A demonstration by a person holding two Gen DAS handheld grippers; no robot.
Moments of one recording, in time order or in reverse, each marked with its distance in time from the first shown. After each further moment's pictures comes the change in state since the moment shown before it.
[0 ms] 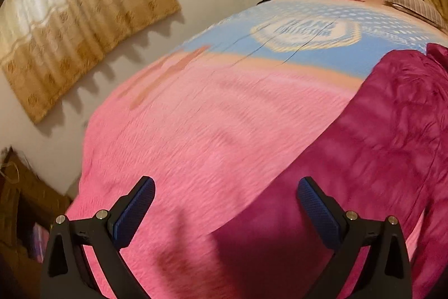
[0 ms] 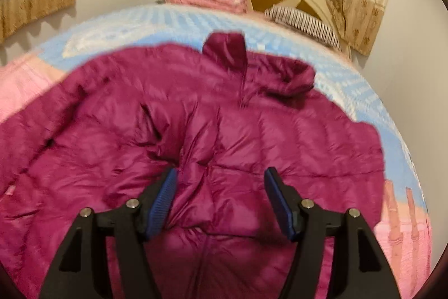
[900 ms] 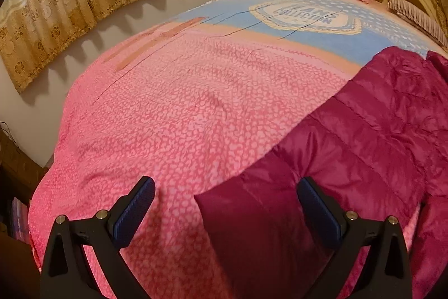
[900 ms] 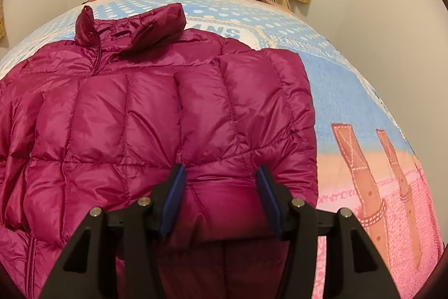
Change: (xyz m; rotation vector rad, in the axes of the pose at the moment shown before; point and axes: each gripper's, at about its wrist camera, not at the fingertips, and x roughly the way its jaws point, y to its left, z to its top) left arm 0.013 -0.006 -0.015 -0.093 0.077 -0.104; right arm 0.066 -0.129 -0.029 0.244 0.160 -0.219
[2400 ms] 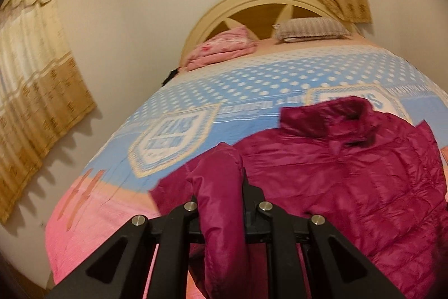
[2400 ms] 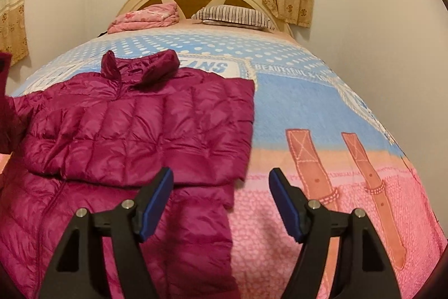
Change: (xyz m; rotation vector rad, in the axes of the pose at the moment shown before) left arm -0.157 -0.258 0.070 0.447 -0.401 -0.228; right arm -0.077 -0.066 -0.038 0.020 -0.170 0.110
